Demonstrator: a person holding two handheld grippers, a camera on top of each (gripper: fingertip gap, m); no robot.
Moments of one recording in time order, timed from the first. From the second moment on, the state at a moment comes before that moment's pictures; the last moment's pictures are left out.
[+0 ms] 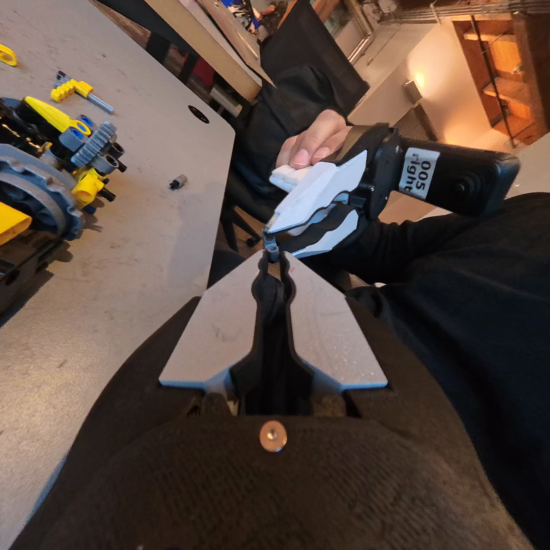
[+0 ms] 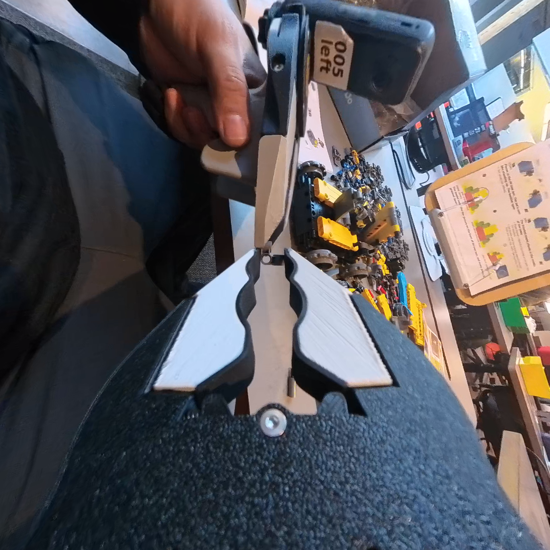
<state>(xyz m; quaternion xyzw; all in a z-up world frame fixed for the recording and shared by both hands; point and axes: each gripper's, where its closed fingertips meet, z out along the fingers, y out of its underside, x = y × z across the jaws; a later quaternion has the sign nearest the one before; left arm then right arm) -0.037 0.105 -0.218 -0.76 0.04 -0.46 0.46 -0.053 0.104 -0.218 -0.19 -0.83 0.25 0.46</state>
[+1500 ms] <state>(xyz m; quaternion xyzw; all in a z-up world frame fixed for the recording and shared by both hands) -0.040 0.106 -0.210 -0.74 0.13 -0.31 0.59 -0.050 0.108 -0.213 -0.36 -0.69 0.58 0.24</state>
